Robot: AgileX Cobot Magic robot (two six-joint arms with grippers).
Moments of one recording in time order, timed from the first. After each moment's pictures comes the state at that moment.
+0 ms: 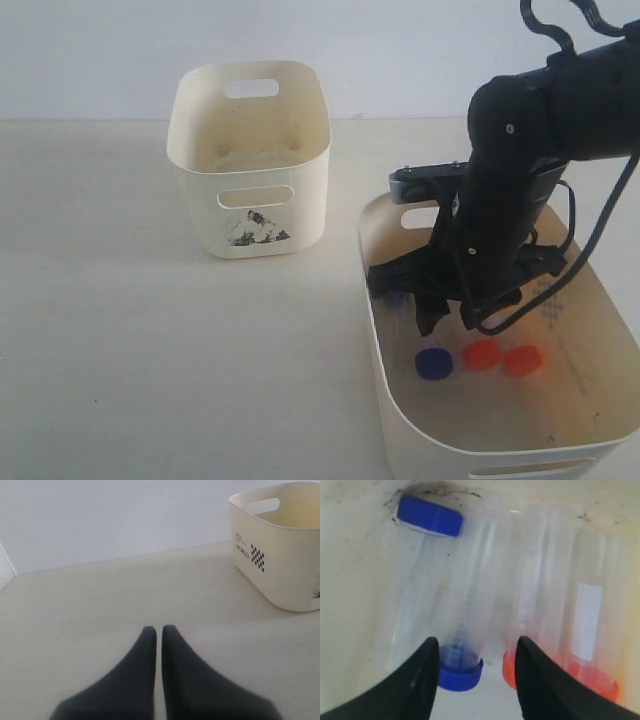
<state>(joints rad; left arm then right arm) -0.02 0.01 0.00 0.18 0.27 -0.02 0.42 1.77 -1.06 0.06 0.82 0.28</state>
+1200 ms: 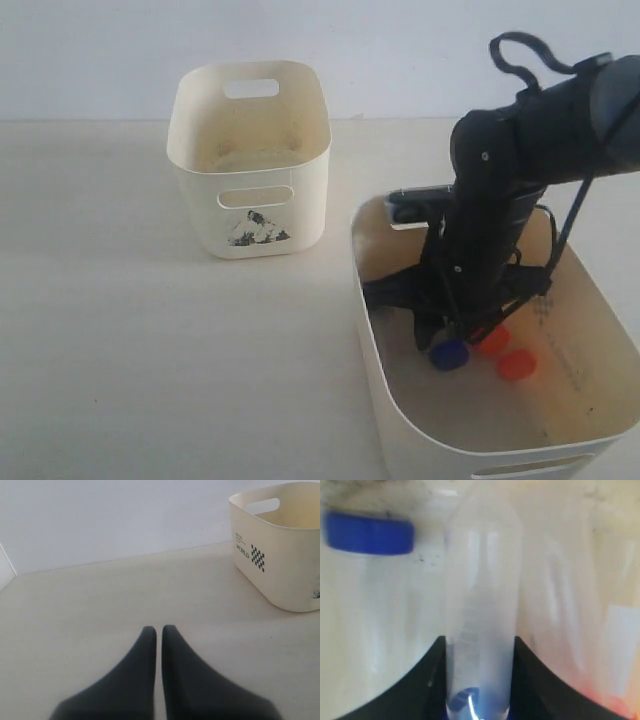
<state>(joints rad) -0.02 0.01 0.00 0.18 0.27 -0.02 0.42 1.85 -1.06 0.10 0.77 0.27</state>
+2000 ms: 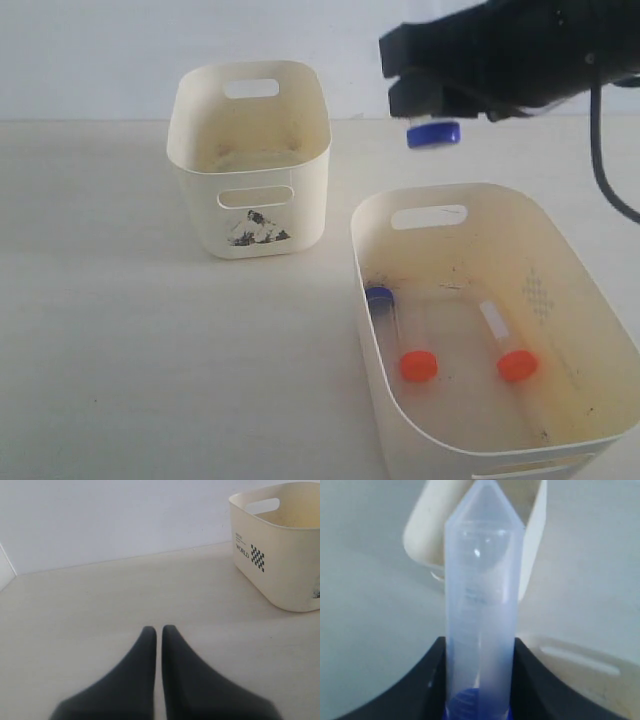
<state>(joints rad) -0.02 0.01 0.00 0.18 0.27 -0.02 0.42 1.26 -1.06 0.33 0.56 -0.05</state>
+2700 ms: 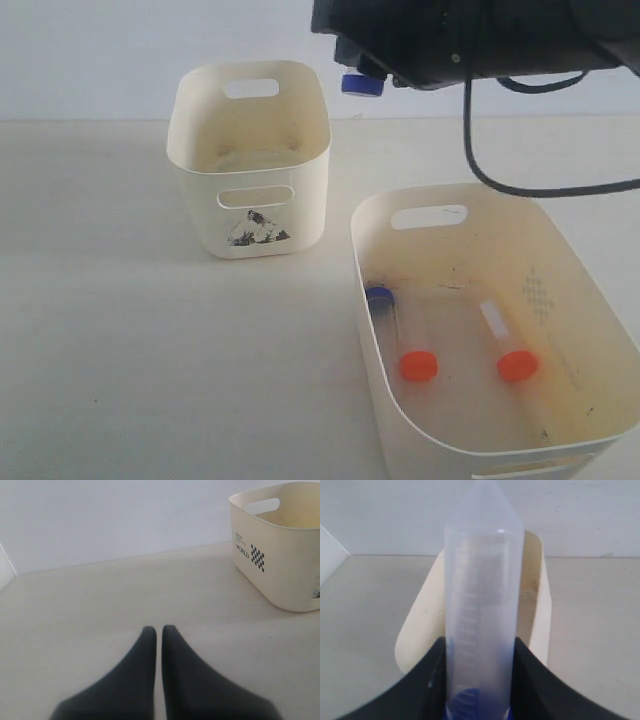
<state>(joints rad) -0.02 0.01 0.00 0.18 0.27 -0.02 0.46 1.50 -1.09 0.59 0.10 -0.21</state>
